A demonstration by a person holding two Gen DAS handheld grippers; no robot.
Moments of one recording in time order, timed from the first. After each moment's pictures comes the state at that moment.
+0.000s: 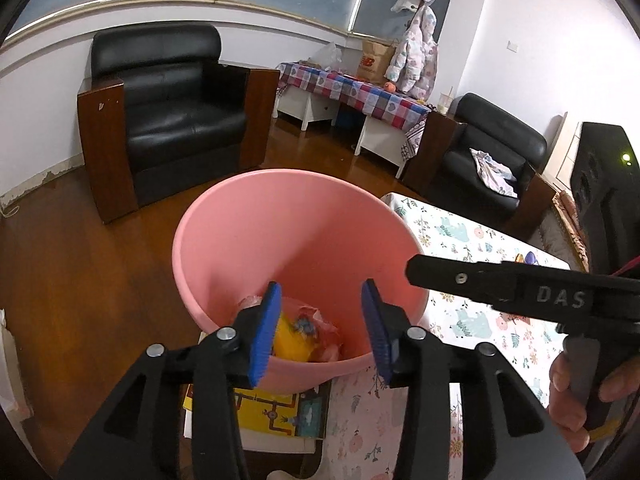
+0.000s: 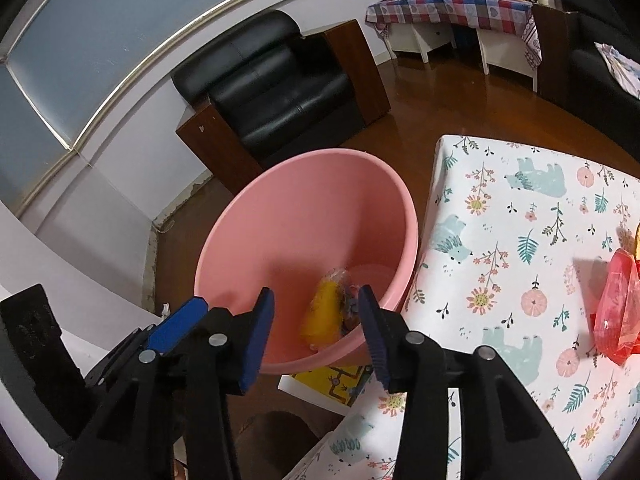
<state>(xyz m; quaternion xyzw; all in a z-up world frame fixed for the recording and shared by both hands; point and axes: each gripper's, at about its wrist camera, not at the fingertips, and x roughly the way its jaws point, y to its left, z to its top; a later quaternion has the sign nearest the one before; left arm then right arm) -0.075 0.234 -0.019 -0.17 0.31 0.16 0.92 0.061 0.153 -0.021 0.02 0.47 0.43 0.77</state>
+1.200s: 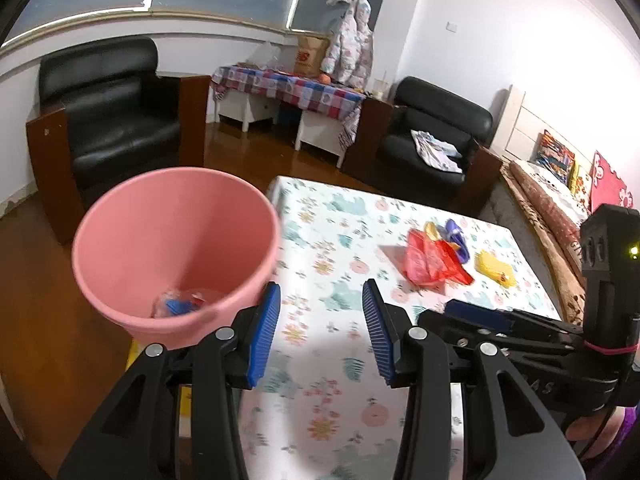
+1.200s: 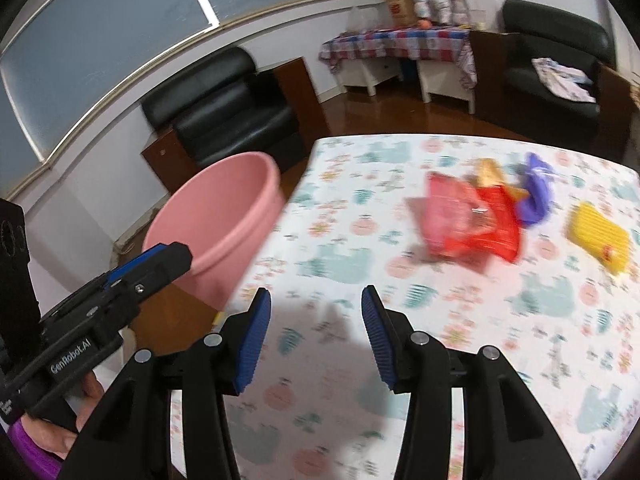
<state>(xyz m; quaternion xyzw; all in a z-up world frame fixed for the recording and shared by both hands) -0.056 0.118 -0.003 -0.14 0.31 0.06 0.94 0.024 -0.016 -0.031 0.02 0.41 0.35 0.84</state>
